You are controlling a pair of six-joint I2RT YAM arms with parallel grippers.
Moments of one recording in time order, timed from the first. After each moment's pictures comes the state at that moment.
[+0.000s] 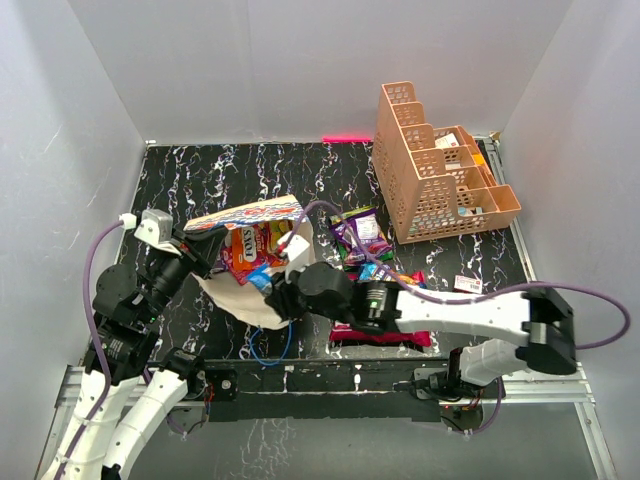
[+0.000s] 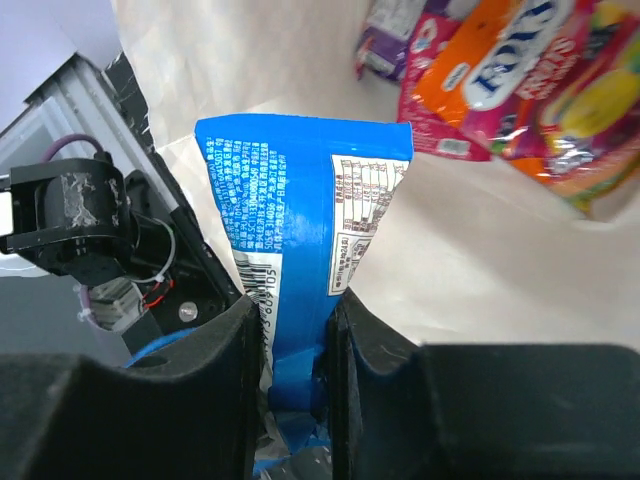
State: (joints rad) left arm -0.37 0.44 0.80 -0.27 0.19 -0.24; right arm 1.29 1.44 1.06 -0.04 0.21 0.43
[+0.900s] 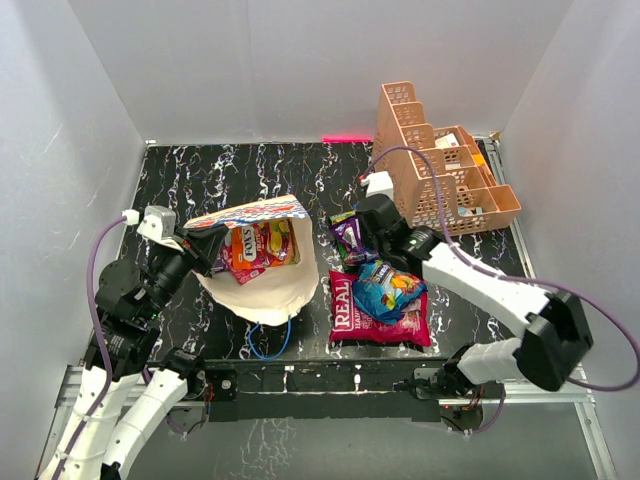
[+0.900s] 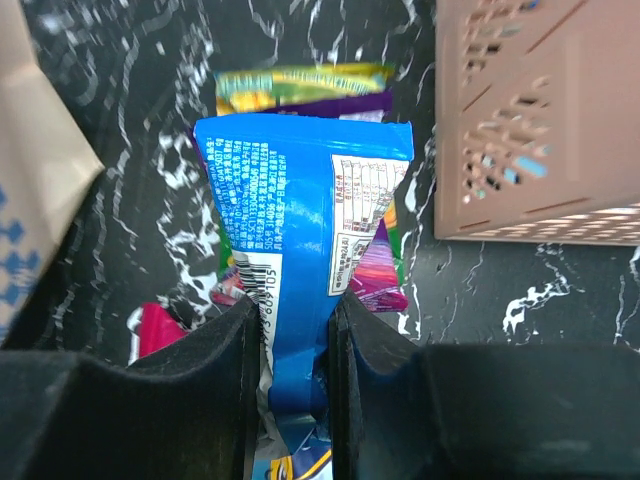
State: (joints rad) left arm -0.37 0.46 0.82 -0.29 0.18 -0.24; right arm 0.72 1.29 1.04 -0.39 0.48 0.29
